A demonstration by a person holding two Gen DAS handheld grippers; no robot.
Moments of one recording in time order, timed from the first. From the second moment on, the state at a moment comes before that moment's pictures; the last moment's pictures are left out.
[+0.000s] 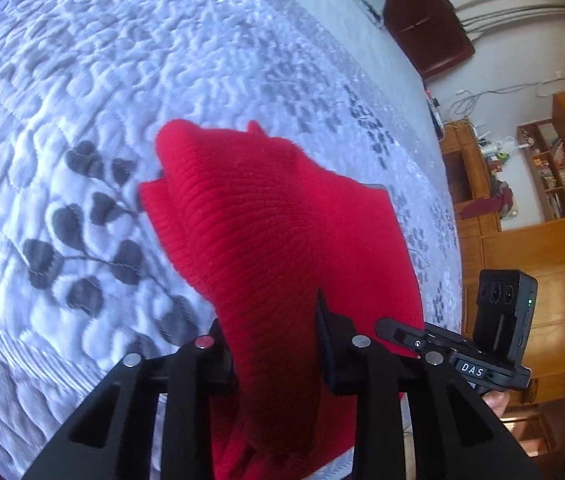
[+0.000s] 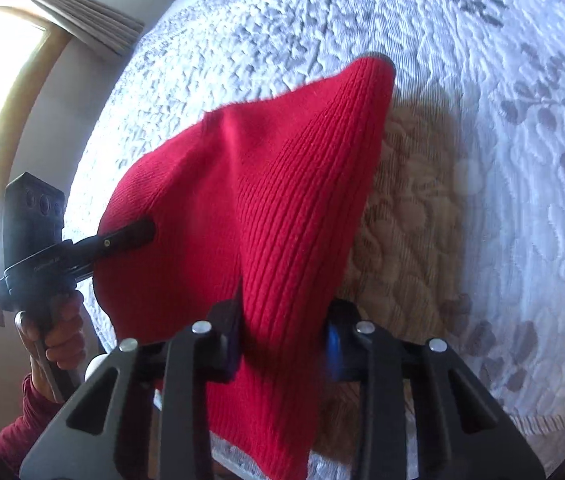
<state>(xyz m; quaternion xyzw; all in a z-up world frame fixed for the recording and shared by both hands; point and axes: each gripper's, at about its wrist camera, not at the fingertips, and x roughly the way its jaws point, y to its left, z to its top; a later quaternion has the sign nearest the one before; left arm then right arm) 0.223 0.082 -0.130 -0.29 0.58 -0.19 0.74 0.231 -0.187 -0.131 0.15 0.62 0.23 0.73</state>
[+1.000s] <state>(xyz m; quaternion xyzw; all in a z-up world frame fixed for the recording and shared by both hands) 0.253 -0.184 -0.159 -0.17 0.61 -0.20 0.75 0.240 -0.443 -0.161 0.17 0.61 0.12 0.77</state>
